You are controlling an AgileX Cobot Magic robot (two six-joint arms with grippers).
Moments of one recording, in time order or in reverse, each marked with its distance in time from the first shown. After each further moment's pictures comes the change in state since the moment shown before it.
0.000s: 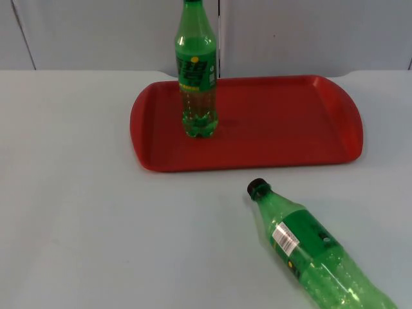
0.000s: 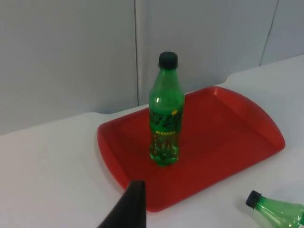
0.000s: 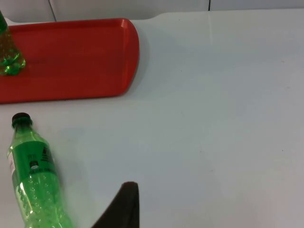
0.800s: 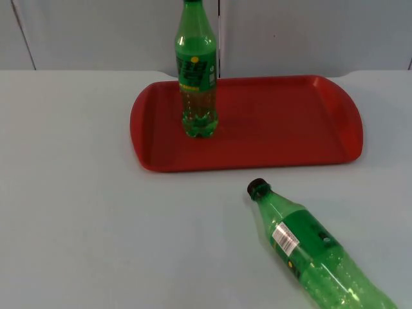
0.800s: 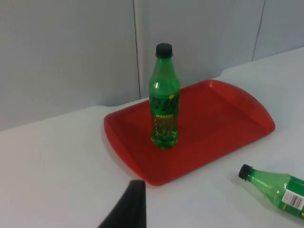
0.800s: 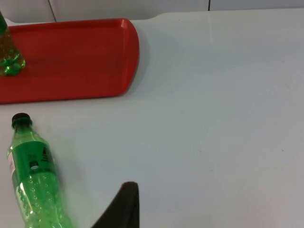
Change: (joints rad) right arm 0.000 0.000 0.000 0.000 0.000 0.002; left arm 0.000 -0.304 -0.002 0.050 0.286 -0.023
